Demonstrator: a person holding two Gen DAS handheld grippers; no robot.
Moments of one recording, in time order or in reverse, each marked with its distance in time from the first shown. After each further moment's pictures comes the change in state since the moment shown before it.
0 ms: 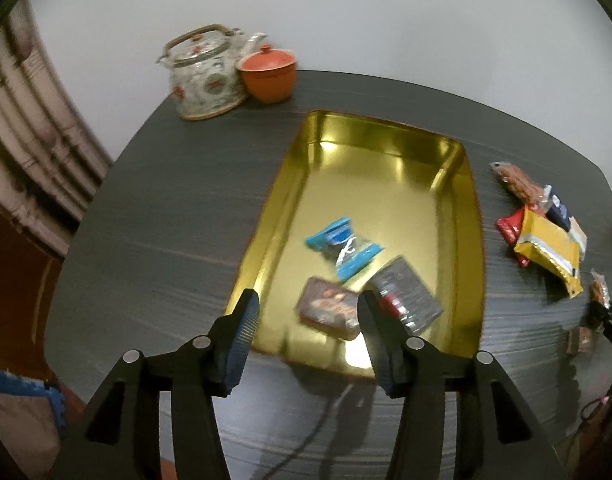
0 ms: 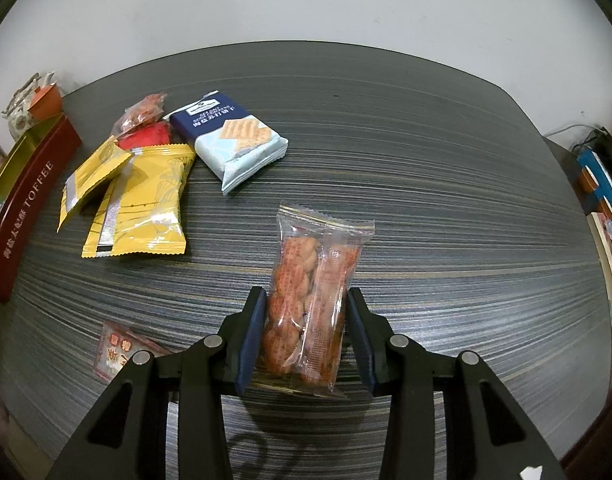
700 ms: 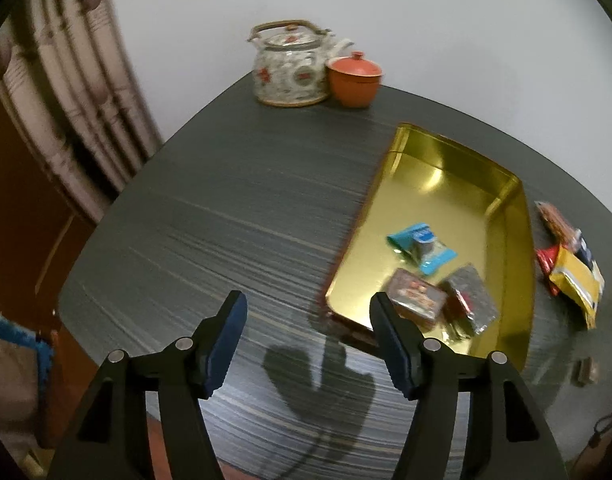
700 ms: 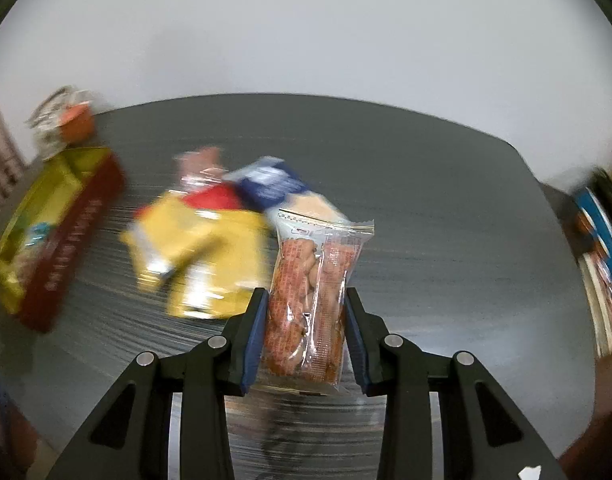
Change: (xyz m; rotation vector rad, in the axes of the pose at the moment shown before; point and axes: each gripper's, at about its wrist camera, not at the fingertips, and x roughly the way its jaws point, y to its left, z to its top) left arm -0.009 0.062 -0.025 -0.197 -0.041 0.057; right arm -0.055 0.076 0.036 -0.101 -0.130 0.063
